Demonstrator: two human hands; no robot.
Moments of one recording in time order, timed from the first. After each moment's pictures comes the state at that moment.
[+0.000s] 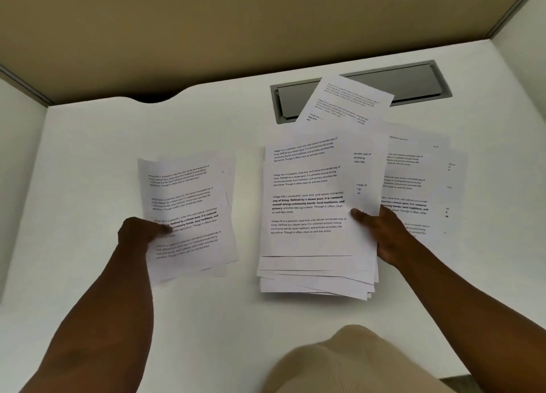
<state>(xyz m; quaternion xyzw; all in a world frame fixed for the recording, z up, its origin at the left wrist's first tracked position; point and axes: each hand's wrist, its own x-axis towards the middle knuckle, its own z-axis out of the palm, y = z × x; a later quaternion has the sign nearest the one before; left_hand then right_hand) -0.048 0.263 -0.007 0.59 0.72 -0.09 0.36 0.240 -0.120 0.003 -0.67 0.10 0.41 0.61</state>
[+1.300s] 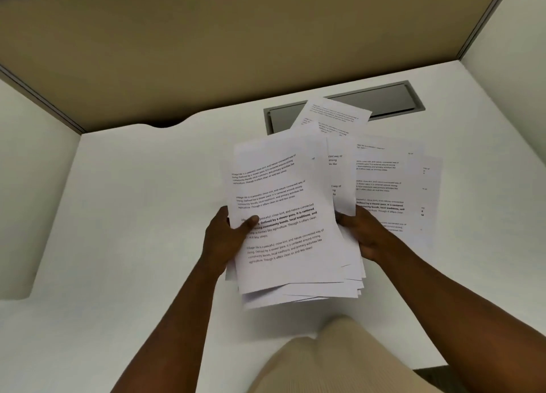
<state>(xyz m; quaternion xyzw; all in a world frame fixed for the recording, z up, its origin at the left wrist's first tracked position) 0.036 0.058 0.076 0.71 0.48 0.08 0.52 0.230 -0.146 0.038 -0.54 -0.01 0.53 0.65</state>
